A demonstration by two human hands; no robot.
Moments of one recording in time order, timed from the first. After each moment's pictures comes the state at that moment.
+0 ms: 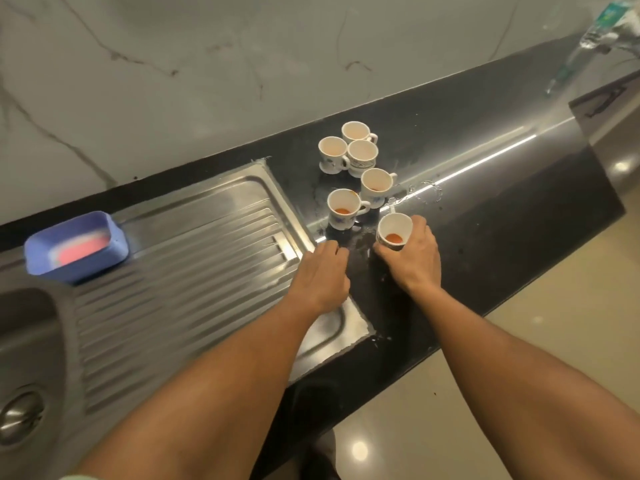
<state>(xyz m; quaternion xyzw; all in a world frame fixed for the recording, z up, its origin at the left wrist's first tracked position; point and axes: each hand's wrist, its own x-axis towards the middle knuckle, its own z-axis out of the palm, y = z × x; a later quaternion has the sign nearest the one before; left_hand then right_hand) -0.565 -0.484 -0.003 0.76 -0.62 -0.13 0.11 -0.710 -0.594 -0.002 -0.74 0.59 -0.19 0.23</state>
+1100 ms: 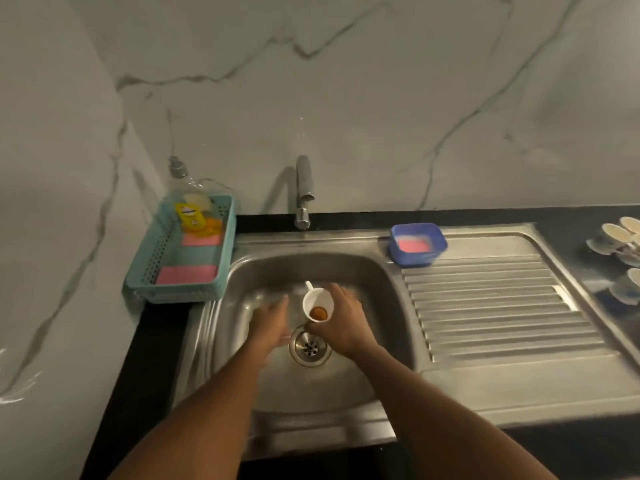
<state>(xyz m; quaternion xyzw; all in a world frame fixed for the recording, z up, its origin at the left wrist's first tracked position) -0.193 0.076 0.004 0.77 0.07 -0.34 0.53 -0.291 -0.053 0.024 -0.88 0.25 -0.04 0.40</state>
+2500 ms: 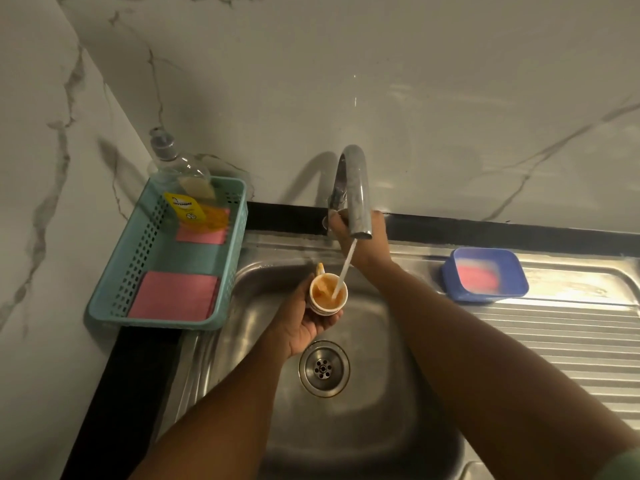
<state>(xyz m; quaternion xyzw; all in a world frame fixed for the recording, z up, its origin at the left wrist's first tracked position) -0.092 0.004 -0.048 0.44 0.23 -0.48 0.72 -0.070 -0.149 0.031 -0.87 0.26 -0.07 0.40</state>
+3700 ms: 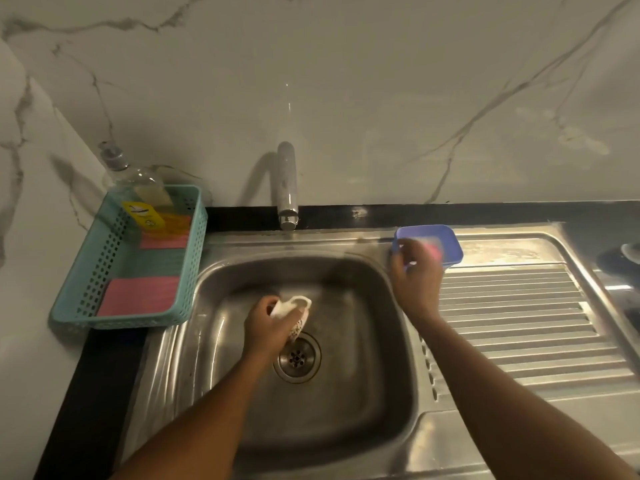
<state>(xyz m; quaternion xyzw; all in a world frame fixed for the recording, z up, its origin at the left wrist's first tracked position) -0.149 0.022 -0.071 0.83 -0.01 -0.22 0.52 -0.245 -0.216 0.021 -0.82 0.37 -0.29 0.32</state>
